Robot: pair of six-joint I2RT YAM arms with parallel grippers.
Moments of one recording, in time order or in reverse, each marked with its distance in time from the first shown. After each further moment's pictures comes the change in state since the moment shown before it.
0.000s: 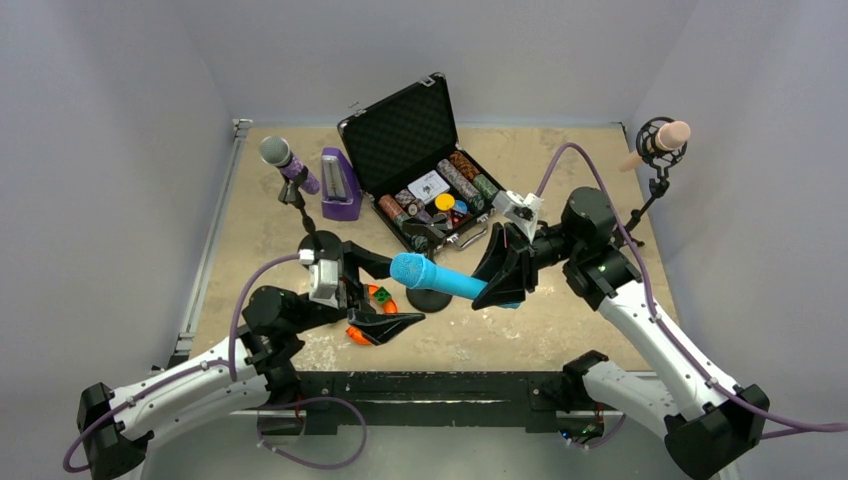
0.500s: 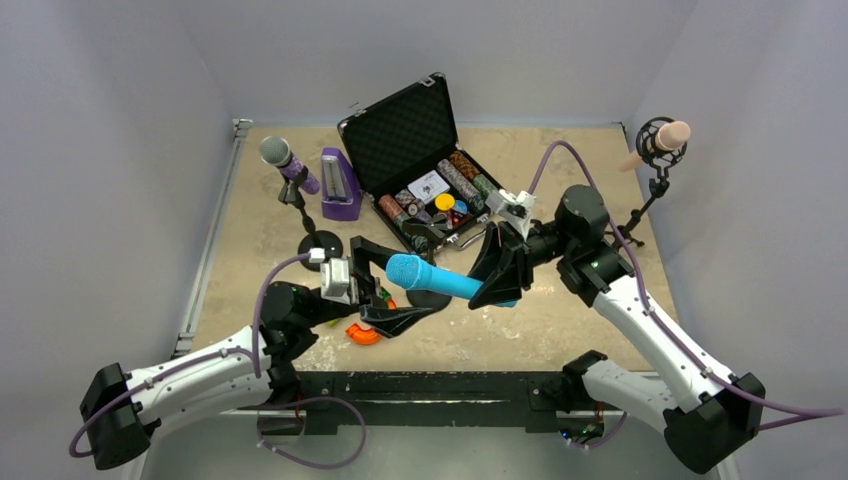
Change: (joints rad) left arm -0.006 0.124 -0.005 0.185 0.002 0.041; right arm 0.024 0.040 0.000 0.066 -0.008 0.047
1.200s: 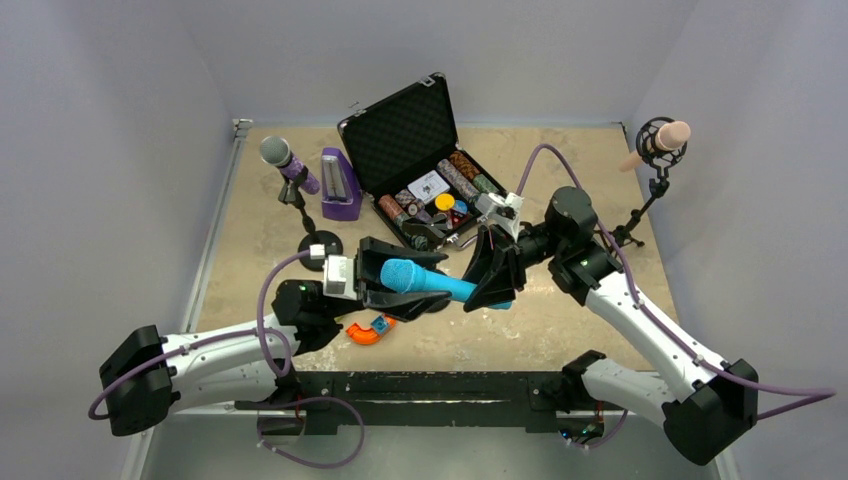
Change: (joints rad) left arm -0.074 0.276 0.082 0.455 -0.007 -0.047; right arm 0.031 0.045 -0.031 0.072 -0.006 0.036
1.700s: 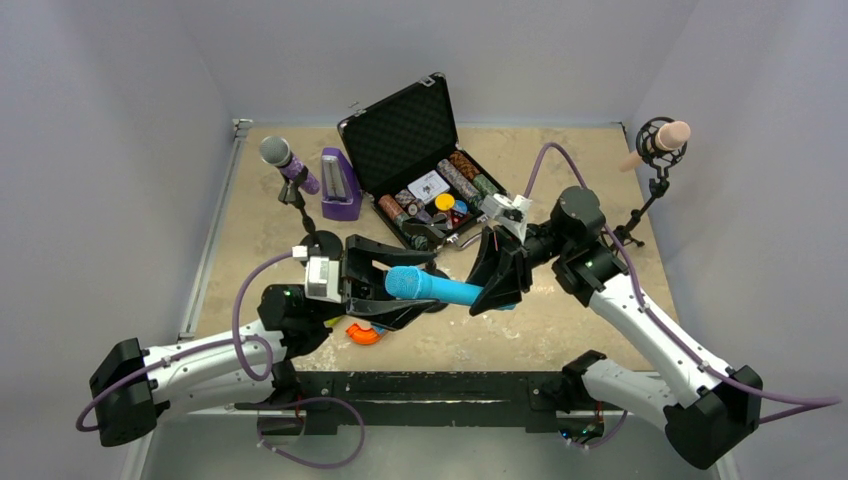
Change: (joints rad) left arm 0.000 -0.100 -0.006 -0.063 -0.015 -0.035; right arm 0.001 -0.023 0.017 0.021 -0.045 0.008
